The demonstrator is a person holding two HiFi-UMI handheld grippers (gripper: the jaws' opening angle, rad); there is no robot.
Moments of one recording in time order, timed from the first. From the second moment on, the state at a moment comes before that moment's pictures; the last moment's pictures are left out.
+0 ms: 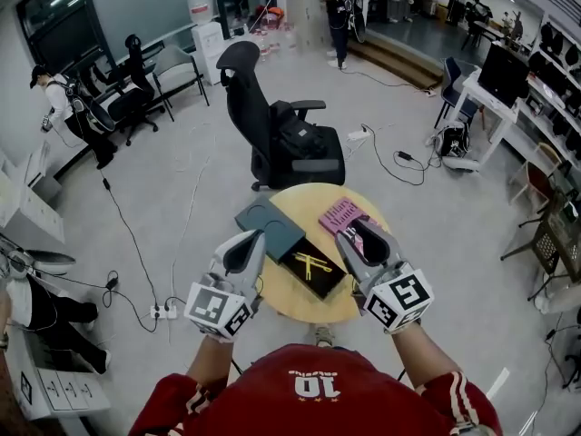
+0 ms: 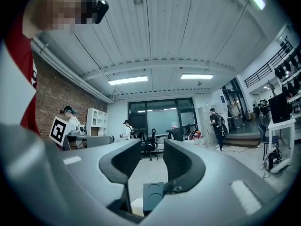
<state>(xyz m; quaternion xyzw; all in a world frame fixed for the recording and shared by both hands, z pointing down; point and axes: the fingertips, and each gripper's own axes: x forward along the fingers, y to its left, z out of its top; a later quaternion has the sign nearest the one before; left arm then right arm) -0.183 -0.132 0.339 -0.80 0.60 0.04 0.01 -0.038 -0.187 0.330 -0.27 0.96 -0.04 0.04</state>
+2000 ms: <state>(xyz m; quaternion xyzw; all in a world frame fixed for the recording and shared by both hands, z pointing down) -0.241 -0.165 0.425 -0.76 0.64 0.00 -0.08 -0.125 -0.236 0.822 -0.25 0.82 -0.23 -0.46</state>
